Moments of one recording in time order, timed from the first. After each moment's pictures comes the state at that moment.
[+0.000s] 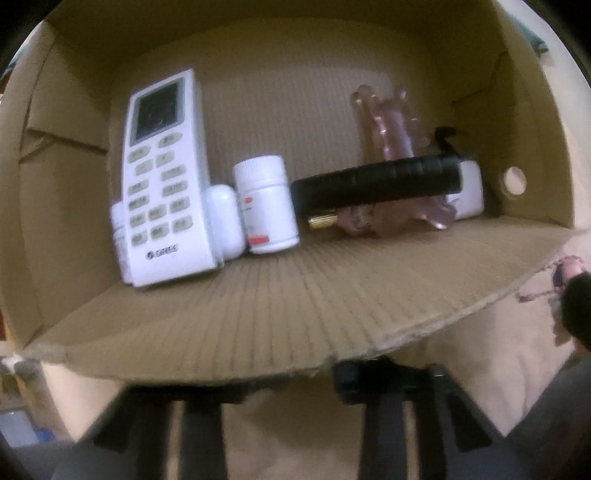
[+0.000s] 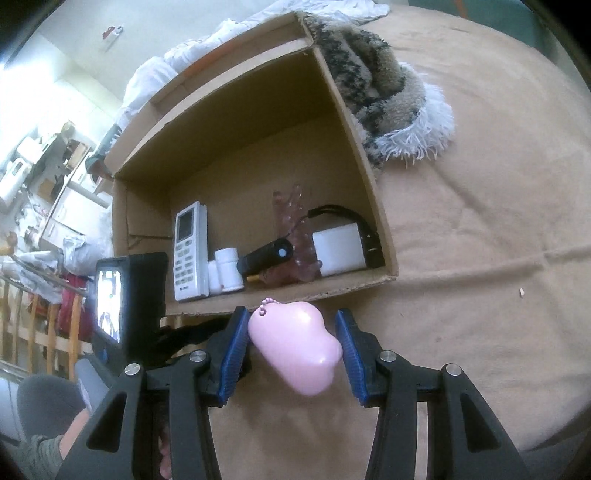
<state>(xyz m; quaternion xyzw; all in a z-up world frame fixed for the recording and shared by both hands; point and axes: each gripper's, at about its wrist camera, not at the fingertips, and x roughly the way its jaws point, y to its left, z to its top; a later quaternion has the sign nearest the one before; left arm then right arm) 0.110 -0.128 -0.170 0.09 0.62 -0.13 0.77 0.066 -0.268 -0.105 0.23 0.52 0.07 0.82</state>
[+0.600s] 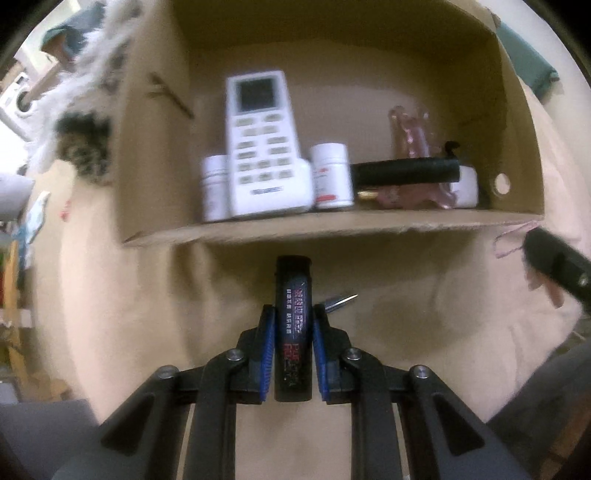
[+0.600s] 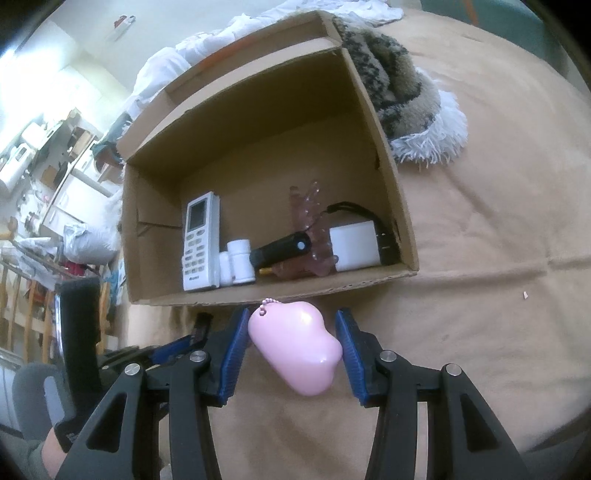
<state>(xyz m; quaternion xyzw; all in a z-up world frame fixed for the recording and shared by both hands) 0.080 -0.067 -0.137 0.06 0.61 -0.08 0.78 0.062 -0.252 -0.095 0.20 0.52 0.08 0.82</state>
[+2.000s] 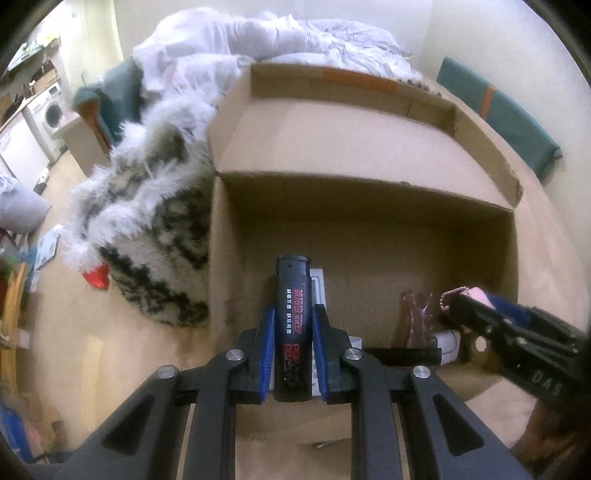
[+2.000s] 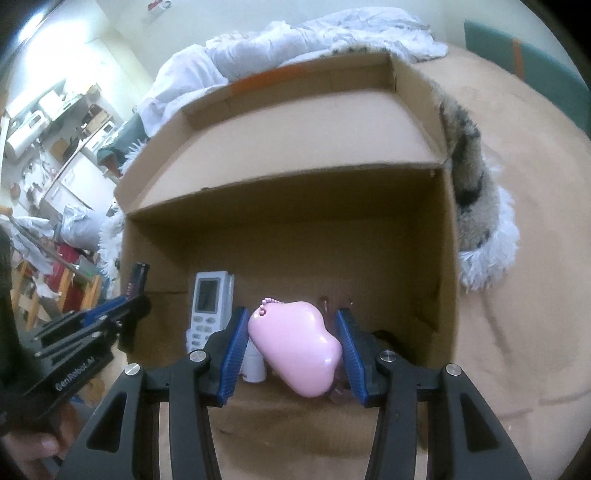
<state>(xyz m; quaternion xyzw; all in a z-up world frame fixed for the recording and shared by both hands) 0.167 -0.055 -0.043 0.01 0.51 -0.06 0.86 0.168 -0.231 -0.072 0.14 0.50 0.11 0.85</state>
